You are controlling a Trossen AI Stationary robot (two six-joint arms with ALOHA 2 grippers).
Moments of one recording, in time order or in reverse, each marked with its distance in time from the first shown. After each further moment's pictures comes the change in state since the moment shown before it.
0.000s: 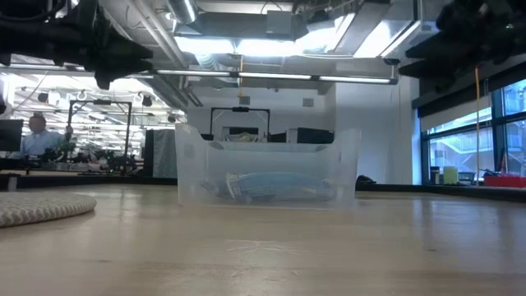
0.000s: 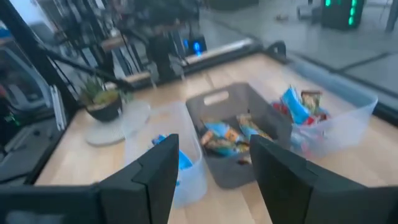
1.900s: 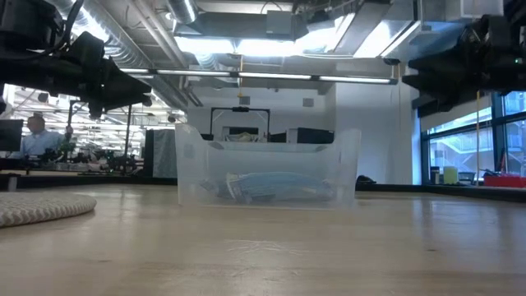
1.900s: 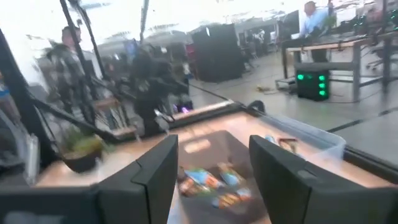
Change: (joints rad) left arm 0.000 -0.105 -0.179 0.029 -0.102 -0.017; right arm 0.000 -0.323 -0.314 0.290 0.113 -0.064
